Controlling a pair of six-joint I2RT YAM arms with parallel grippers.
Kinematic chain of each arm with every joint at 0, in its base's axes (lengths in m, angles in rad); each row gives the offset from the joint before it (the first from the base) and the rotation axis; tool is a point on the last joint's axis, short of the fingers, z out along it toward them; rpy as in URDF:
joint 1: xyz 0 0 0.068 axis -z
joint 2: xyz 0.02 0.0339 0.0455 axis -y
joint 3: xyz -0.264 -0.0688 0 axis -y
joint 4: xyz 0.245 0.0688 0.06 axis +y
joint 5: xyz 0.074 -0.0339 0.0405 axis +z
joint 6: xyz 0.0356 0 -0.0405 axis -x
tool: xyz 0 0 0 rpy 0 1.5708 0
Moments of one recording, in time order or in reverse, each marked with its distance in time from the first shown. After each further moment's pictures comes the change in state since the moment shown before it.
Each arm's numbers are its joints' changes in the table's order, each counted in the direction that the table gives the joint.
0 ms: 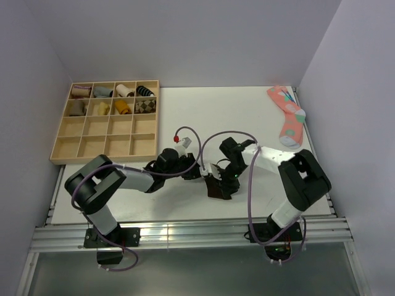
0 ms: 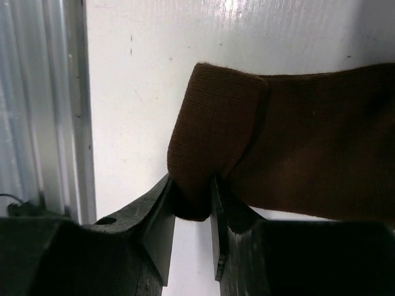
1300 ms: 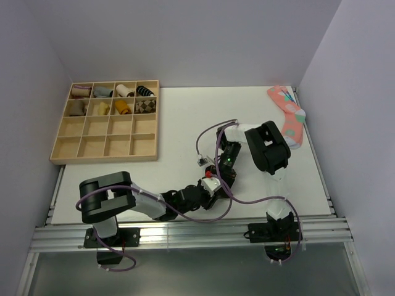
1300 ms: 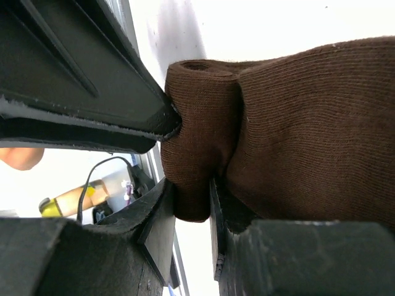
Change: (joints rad) left arm 0.493 -0.010 -0.060 -0.142 0.596 -0.701; right arm 0.109 -0.590 0.494 0.580 0.097 0.037
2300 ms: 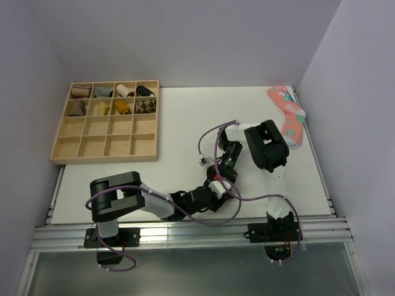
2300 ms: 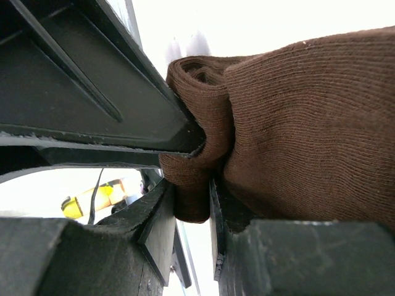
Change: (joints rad) left arm 0.034 -0.087 0.104 0.068 0.048 -0.061; right arm 0.024 -0.046 0.011 0.036 0.010 -0.006
